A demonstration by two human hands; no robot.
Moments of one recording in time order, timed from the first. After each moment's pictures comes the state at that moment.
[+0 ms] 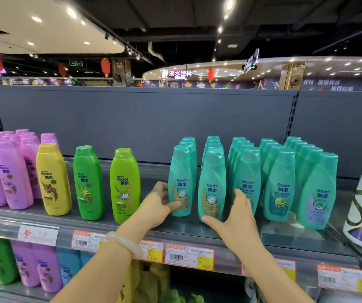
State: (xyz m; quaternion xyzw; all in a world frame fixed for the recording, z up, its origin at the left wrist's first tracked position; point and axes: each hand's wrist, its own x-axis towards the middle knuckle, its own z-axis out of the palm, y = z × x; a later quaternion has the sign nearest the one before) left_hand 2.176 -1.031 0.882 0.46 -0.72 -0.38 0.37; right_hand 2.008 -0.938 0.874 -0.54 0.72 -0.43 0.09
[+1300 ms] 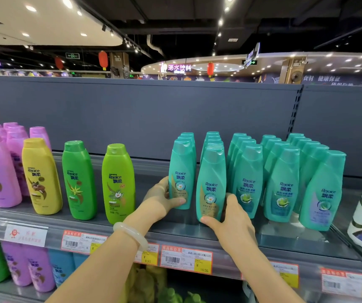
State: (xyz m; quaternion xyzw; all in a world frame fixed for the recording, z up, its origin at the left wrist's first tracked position) left_hand 2.157 -1.048 0.884 0.50 -0.70 -0.38 0.34; right_hand 2.009 -0.949 0.871 -0.52 0.76 -0.38 0.13
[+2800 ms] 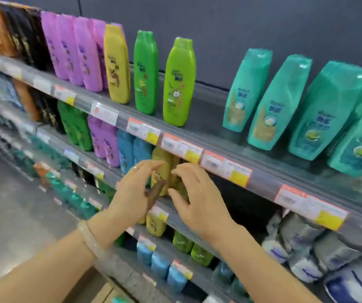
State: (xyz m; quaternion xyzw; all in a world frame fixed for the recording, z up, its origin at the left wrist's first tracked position) left_hand 2.261 -0.883 0.762 0.55 -0.70 -0.07 0.45; right_hand 2.098 -0.890 0.784 -0.86 0.36 -0.36 0.05
